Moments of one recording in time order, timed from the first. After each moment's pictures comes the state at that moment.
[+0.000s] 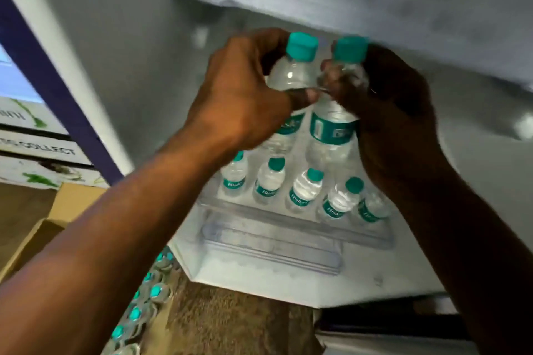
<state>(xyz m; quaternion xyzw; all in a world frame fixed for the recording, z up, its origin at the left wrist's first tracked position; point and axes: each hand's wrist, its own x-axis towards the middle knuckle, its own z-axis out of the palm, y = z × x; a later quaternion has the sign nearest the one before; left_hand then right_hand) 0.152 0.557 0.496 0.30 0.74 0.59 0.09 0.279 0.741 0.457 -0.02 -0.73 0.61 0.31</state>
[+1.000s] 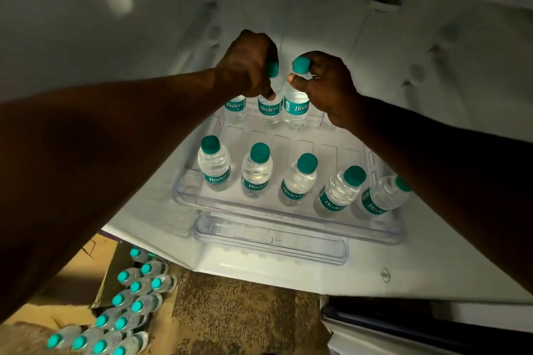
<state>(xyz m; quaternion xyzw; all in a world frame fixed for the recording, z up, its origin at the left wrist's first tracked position) 0.031 0.687 0.395 0.33 0.92 0.20 0.07 0.119 0.815 0.354 -0.24 -0.85 0.43 0.17</state>
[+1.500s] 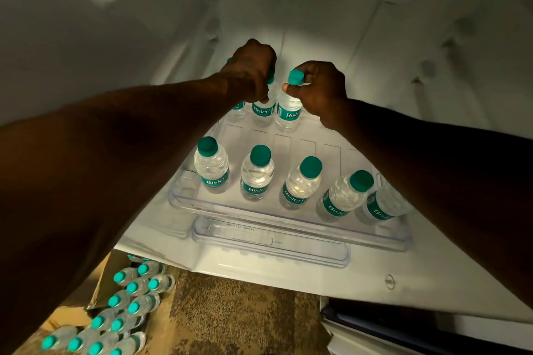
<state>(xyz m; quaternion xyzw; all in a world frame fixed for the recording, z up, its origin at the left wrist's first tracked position) 0.011 0.704 0.358 0.34 0.93 0.13 0.07 0.100 0.814 0.328 -0.29 -0.88 0.36 0.15</state>
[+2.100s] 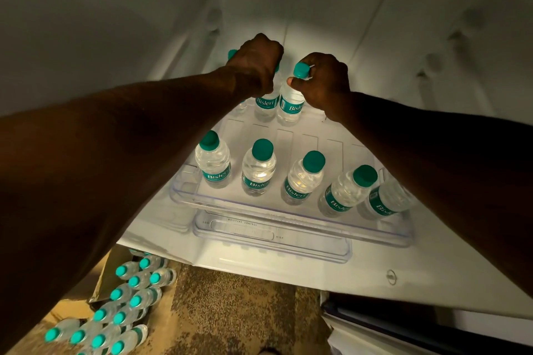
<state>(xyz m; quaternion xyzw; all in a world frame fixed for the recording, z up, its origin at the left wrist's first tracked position) 0.008 0.710 0.349 0.36 0.92 0.11 0.05 0.093 0.822 0.322 -0.30 -0.91 0.26 0.12</state>
